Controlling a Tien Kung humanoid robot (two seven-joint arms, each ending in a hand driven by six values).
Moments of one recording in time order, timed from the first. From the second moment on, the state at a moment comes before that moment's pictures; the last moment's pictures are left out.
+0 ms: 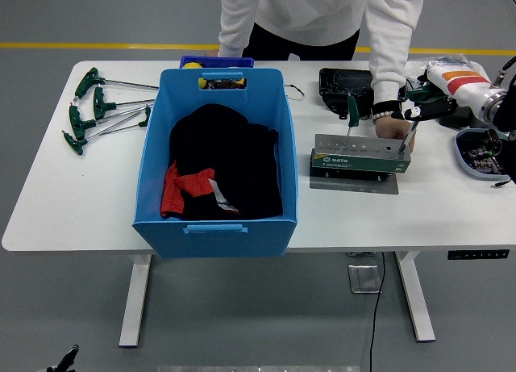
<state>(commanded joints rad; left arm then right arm) -0.17 0.10 -0.39 -0.25 0.01 0.34 -0.09 1.05 -0.29 0.40 0.30 -1.62 -0.14 0.37</state>
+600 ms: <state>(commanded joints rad) -0.18 0.10 -0.39 -0.25 0.01 0.34 -0.10 1.06 -0.29 0.40 0.27 -1.65 -0.16 0.35</state>
